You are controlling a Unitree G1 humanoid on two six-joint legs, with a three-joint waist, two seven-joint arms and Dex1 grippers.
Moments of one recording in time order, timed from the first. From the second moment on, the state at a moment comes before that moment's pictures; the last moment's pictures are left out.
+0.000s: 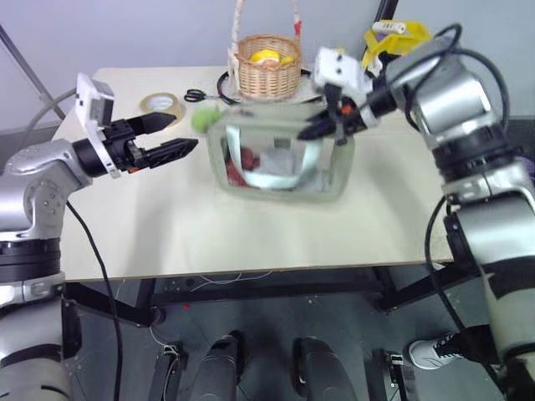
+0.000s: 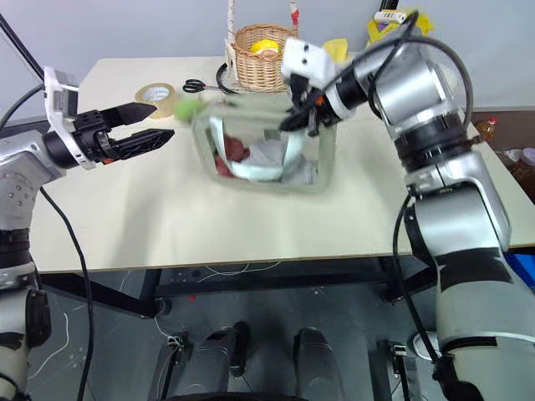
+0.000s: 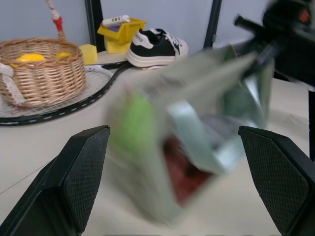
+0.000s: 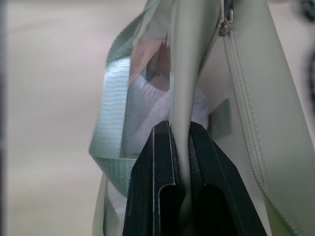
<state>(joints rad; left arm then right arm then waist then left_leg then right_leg) -0.74 0.78 0.21 0.14 -0.62 0.61 -1.04 -1.33 -0.65 0.39 0.44 0.03 0.47 1.46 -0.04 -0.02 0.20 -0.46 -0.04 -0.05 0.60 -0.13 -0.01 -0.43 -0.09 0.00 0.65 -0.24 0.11</state>
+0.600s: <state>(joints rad) -0.79 0.78 0.18 0.16 -0.60 0.60 -1.07 -1.13 -0.70 0.30 0.28 0.09 0.34 1.50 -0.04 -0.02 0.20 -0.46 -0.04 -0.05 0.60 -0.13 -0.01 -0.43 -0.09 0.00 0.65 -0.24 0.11</state>
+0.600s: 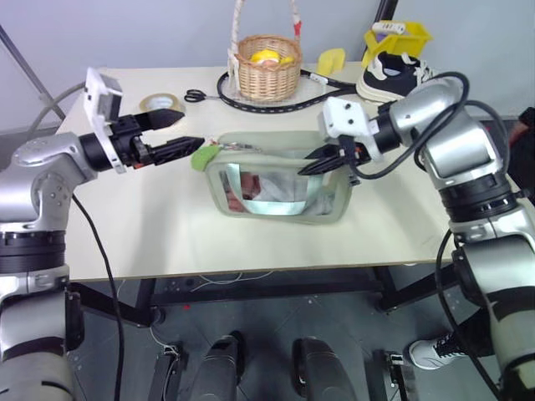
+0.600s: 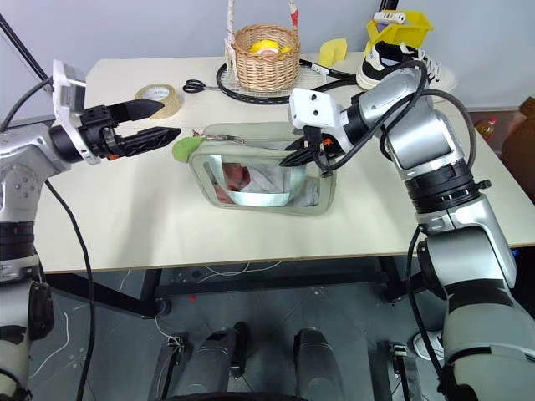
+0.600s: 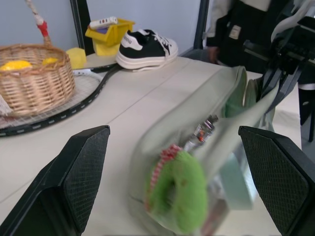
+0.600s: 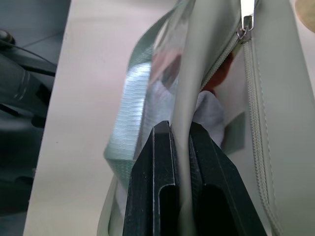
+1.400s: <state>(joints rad) -0.79 0.77 0.17 0.16 -0.60 0.60 -1.09 -1.04 -0.90 0.16 0.10 0.13 0.43 1.46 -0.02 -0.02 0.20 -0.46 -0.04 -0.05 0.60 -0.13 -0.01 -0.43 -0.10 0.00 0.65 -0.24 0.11</state>
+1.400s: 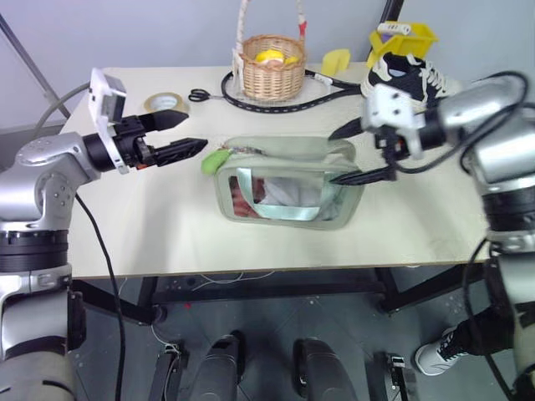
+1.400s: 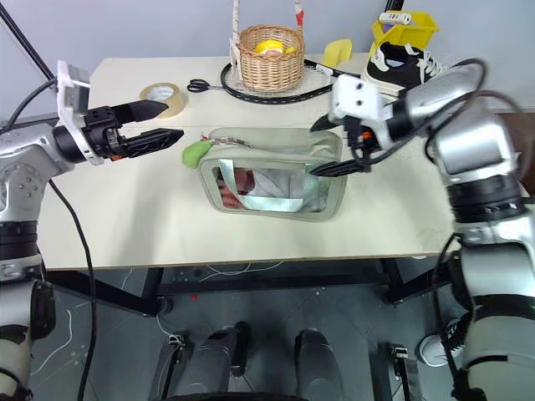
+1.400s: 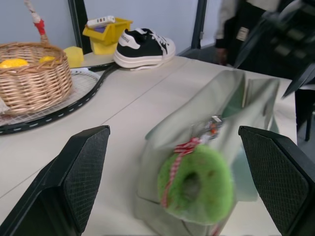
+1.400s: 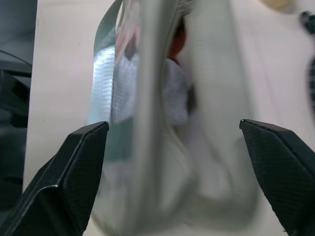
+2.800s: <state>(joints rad) -0.94 0.58 0.00 0.25 -0.42 0.36 -1.21 -0.95 -0.89 0.20 0.12 0.08 0.42 1.35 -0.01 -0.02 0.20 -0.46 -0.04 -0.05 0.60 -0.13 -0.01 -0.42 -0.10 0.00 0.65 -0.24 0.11</state>
